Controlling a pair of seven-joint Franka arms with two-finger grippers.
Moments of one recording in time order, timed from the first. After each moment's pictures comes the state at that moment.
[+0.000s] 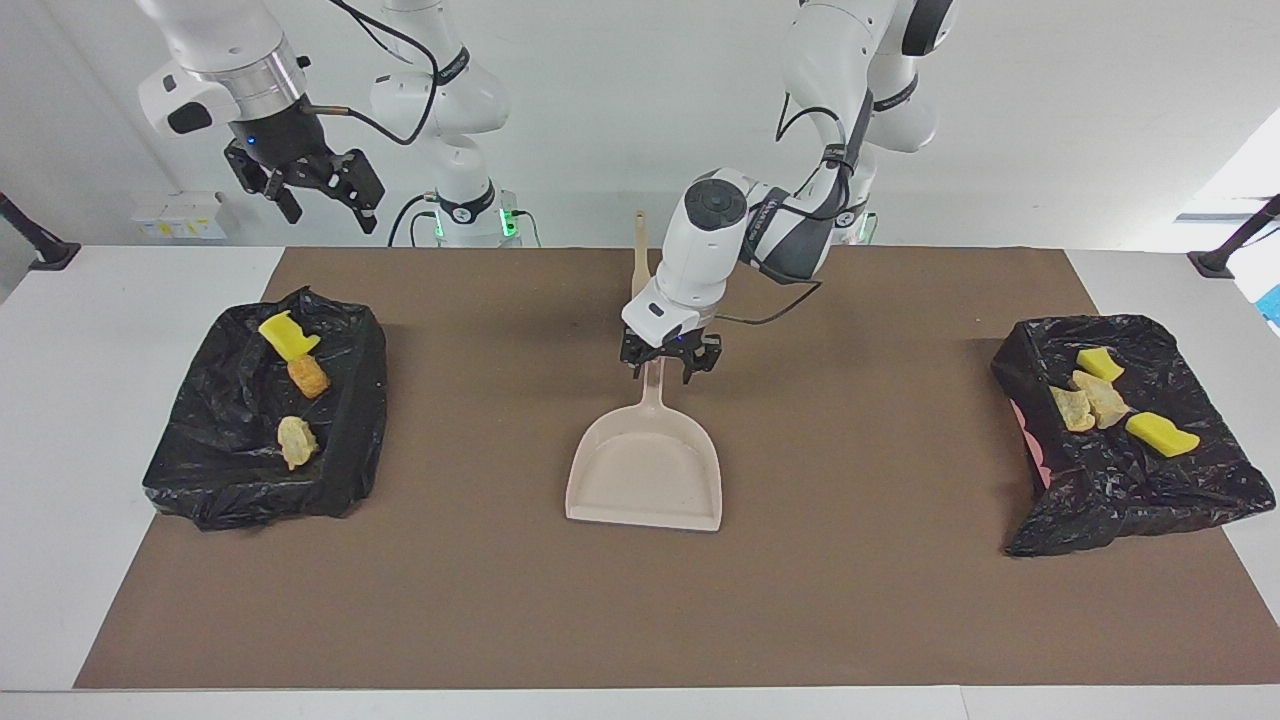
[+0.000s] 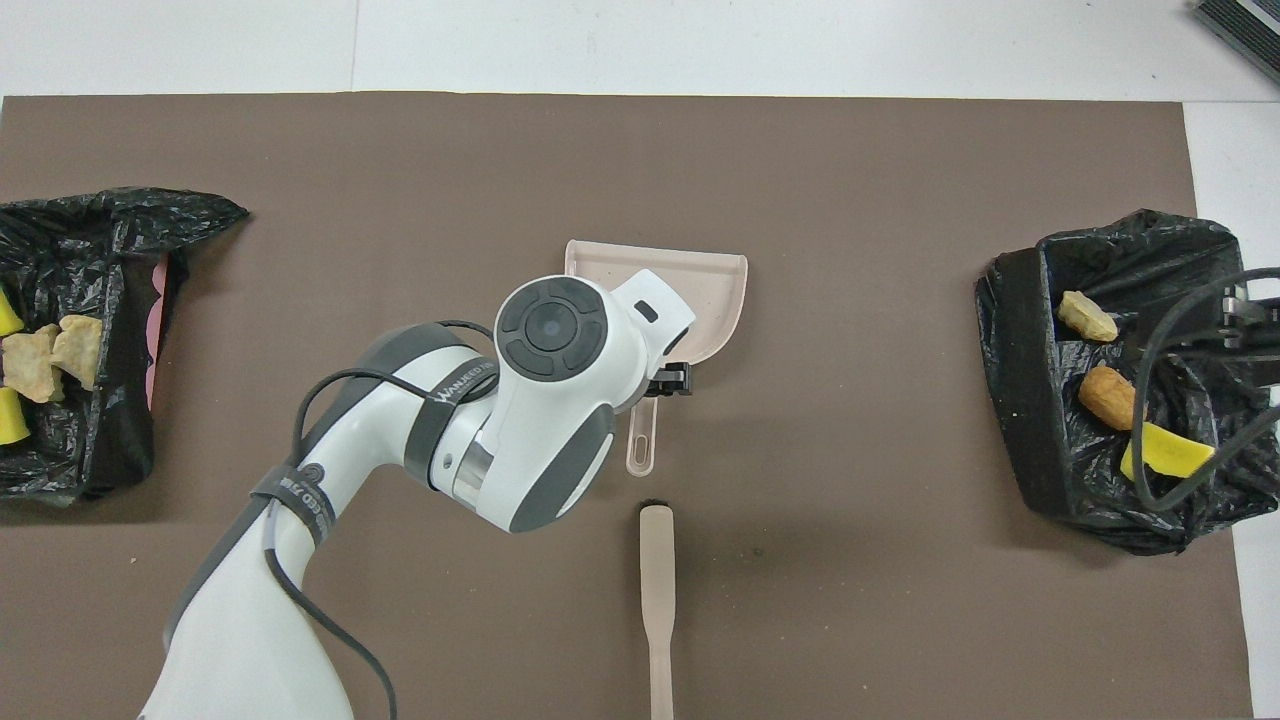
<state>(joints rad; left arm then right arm) -0.65 0.33 -0.02 -1.73 -0.13 2.17 -0.52 0.01 -0.01 0.00 -1.44 0.01 1.39 0.21</state>
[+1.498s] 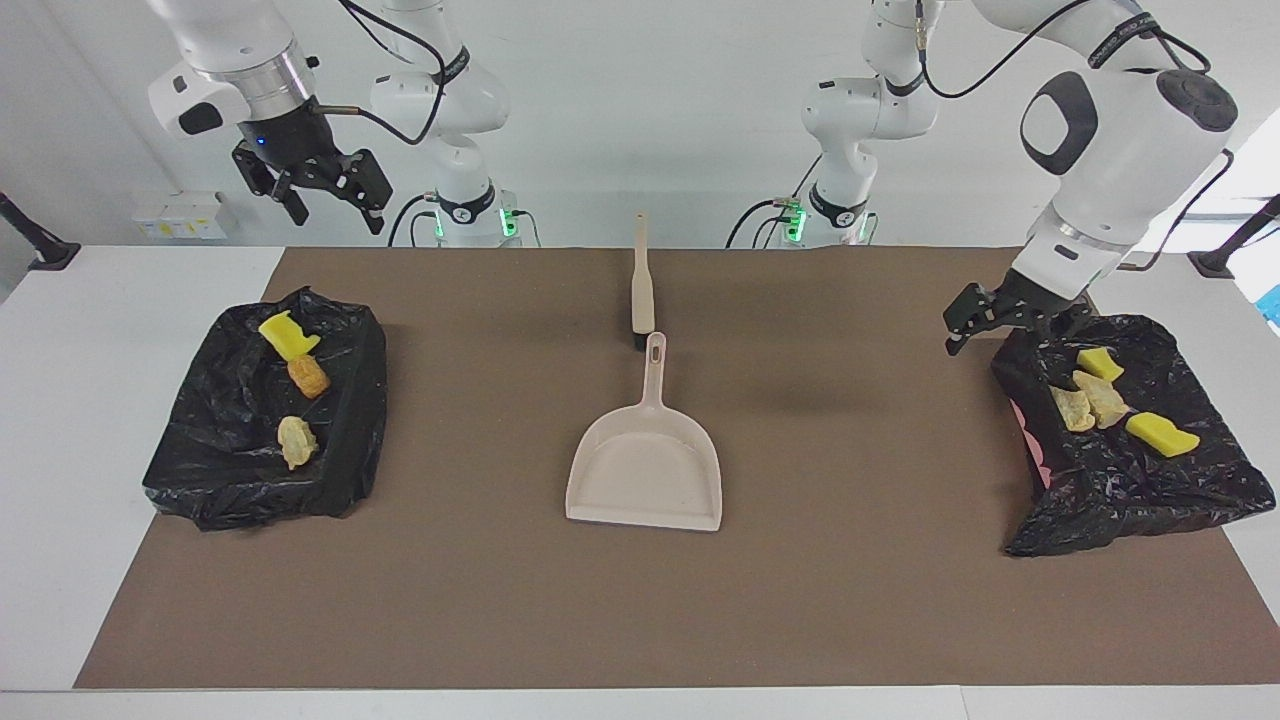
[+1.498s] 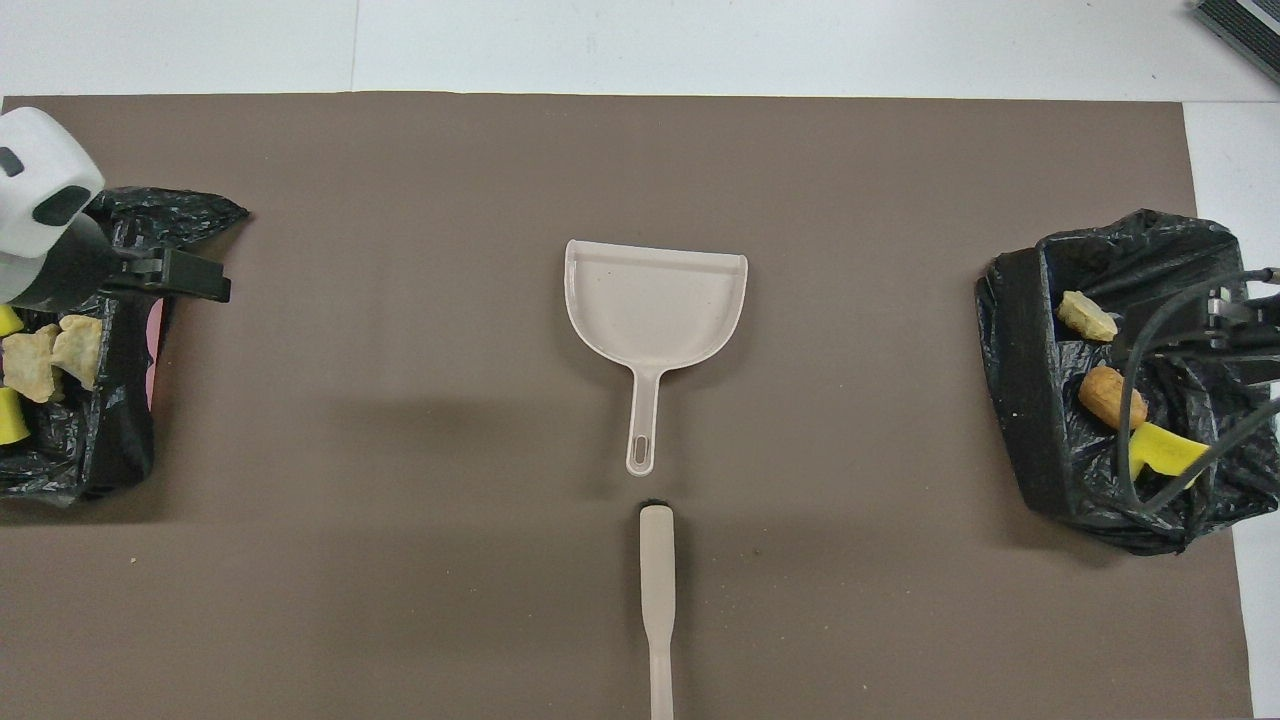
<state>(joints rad) -0.05 0.06 0.03 -1.69 -0.10 1.82 0.08 0.02 -0.01 0.00 -1.45 0.01 1.39 0.21</state>
